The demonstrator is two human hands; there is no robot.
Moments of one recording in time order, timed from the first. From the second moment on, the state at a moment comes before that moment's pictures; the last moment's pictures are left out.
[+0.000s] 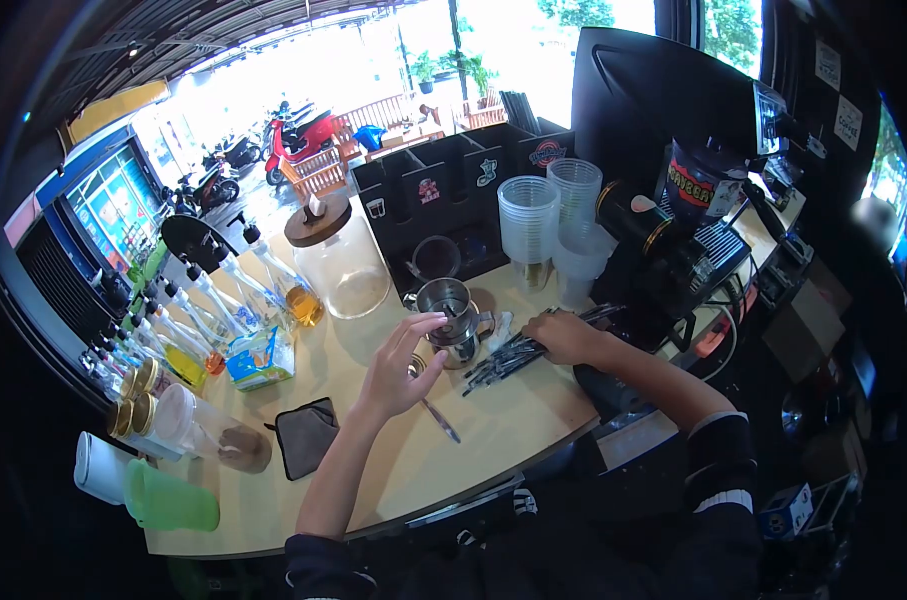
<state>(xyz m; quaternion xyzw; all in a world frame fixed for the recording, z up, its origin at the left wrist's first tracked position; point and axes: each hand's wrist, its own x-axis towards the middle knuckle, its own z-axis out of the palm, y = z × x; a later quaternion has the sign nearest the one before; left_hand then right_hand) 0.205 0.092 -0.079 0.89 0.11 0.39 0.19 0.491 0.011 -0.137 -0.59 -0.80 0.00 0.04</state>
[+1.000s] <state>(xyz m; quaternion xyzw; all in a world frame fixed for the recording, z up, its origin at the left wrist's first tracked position) 0.134 0.095 -0.045 0.68 0.08 0.56 0.47 0.310 0.056 0.016 -0.34 -0.74 0.45 0.37</state>
